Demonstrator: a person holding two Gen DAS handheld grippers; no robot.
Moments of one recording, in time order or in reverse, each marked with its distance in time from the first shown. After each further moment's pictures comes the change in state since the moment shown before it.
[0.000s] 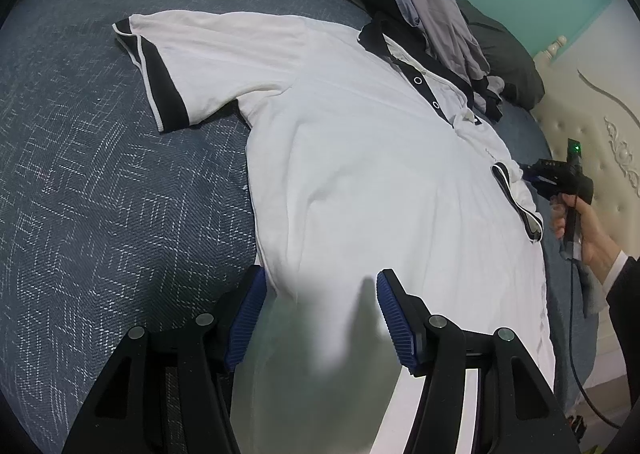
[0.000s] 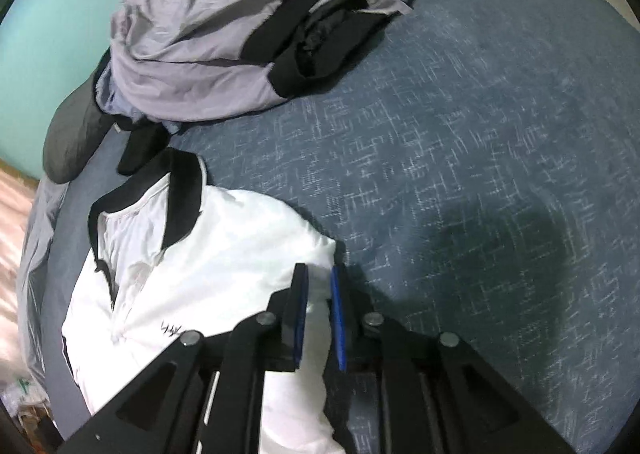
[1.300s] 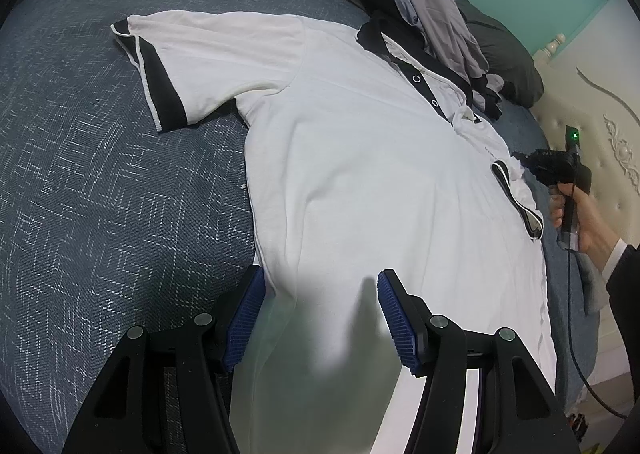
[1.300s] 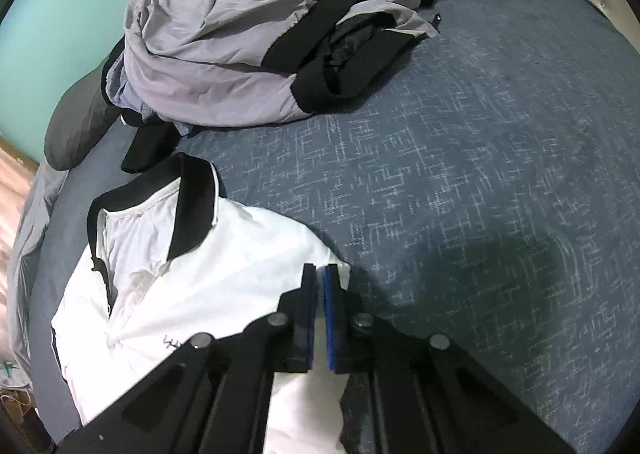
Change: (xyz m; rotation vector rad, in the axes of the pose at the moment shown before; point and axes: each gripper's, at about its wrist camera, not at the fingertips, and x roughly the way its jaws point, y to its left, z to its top) left arm -0.003 0.001 -0.001 0.006 0.002 -0.001; right arm 0.004 0.019 0.010 -0.094 -0.045 -0.030
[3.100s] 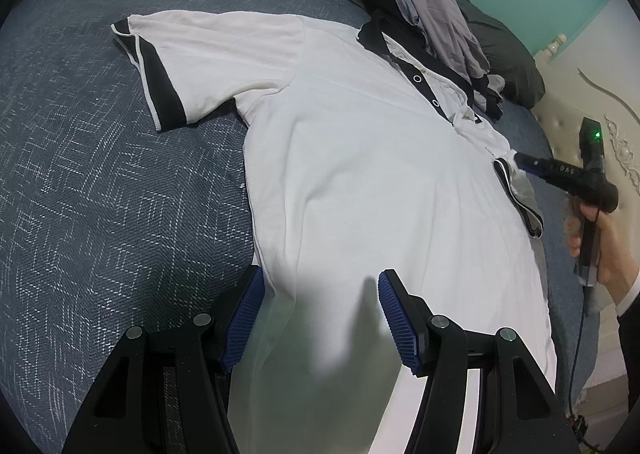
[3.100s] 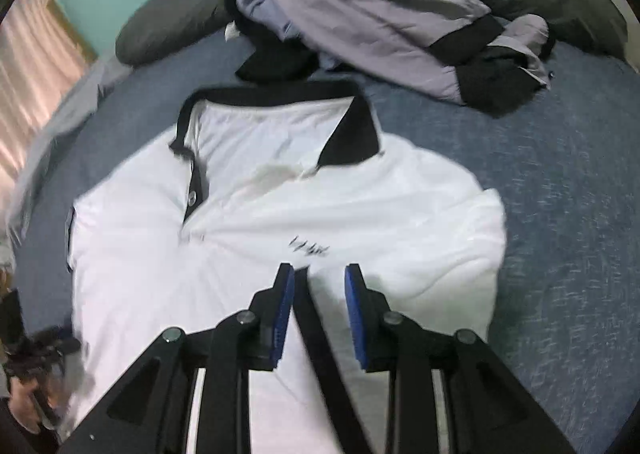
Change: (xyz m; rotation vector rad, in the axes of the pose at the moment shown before) left arm 0.003 -0.002 0.001 -0.006 0.004 0.001; right arm -0.026 0.108 -0.059 -0.349 0.090 0.069
